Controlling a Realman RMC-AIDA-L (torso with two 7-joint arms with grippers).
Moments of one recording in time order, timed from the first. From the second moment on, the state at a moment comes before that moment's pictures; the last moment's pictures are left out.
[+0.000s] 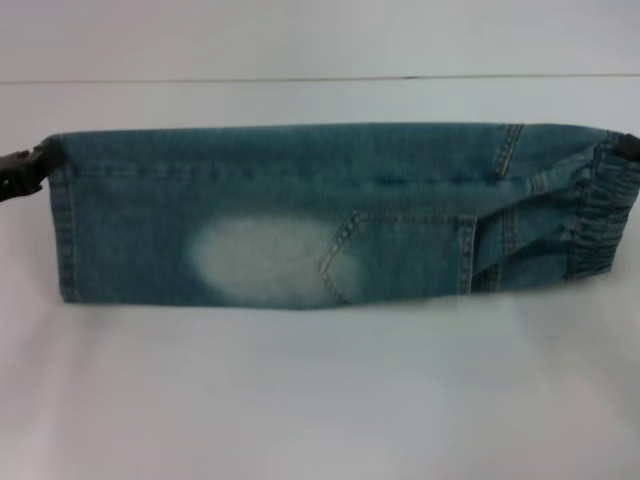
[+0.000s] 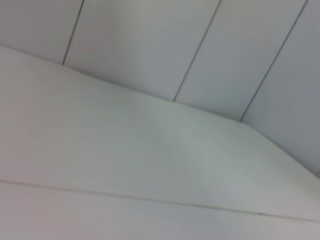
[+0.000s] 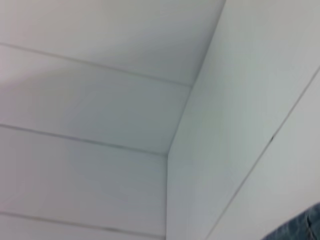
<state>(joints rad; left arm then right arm) -0.46 -2.16 0.31 0.86 2.06 1.30 -1.72 0.44 1.96 -0.21 -0.37 -1.93 -1.50 2.25</state>
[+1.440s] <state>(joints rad) -0.53 -2.16 0.51 0.82 2.05 1.13 -1.69 0.45 1.98 -0.37 -0.54 -1.88 -1.23 2.09</state>
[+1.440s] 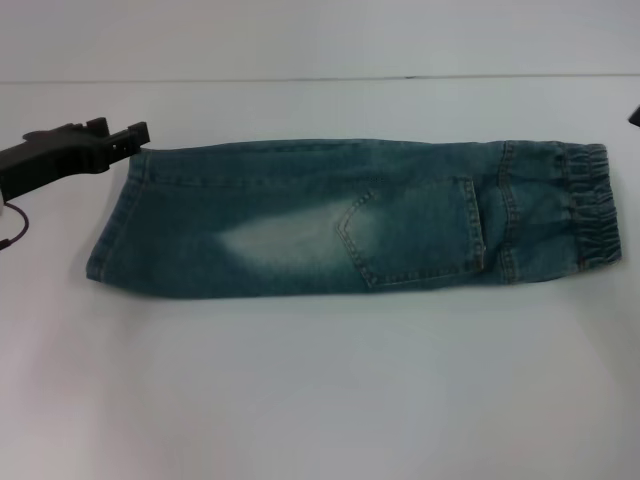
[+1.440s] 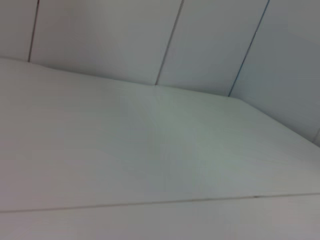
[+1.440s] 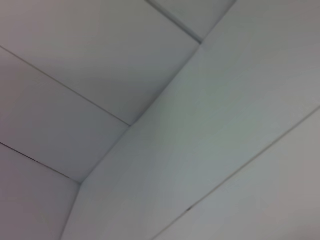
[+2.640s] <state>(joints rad) -0.47 -2.17 0.61 0.78 1.92 1.30 -1.60 0.44 2.04 -0.45 -0.57 -1.96 -1.12 1.96</state>
